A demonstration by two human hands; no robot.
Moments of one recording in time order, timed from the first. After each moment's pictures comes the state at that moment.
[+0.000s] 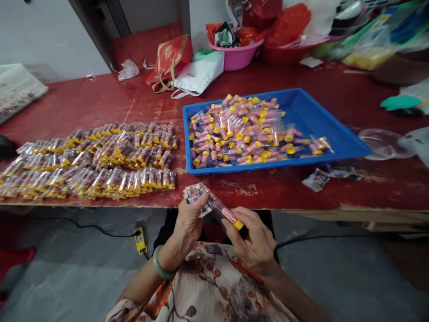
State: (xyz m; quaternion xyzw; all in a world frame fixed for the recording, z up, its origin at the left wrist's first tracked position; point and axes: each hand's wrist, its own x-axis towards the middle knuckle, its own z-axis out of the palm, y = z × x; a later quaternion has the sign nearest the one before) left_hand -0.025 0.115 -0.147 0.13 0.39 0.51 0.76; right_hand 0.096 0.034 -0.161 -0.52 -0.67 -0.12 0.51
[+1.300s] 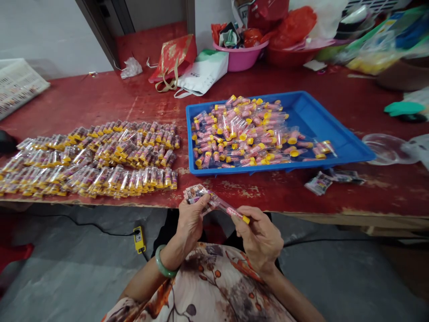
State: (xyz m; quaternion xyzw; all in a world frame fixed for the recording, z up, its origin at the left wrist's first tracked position) left_hand -0.027 0.118 -0.160 0.14 0.40 0.54 0.73; right_hand 0.093 0.040 -0.167 -0.57 -0.54 0.08 0.62
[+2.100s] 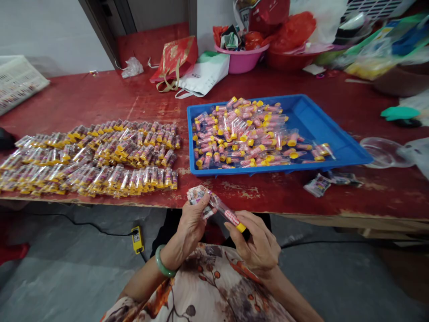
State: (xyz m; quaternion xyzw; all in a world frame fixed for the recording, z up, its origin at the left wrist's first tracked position) left_hand -0.027 0.115 -0.161 0.10 0.38 0.50 0.77; right_hand 0.093 0.036 -0.161 -0.51 -0.67 -0.18 0.51
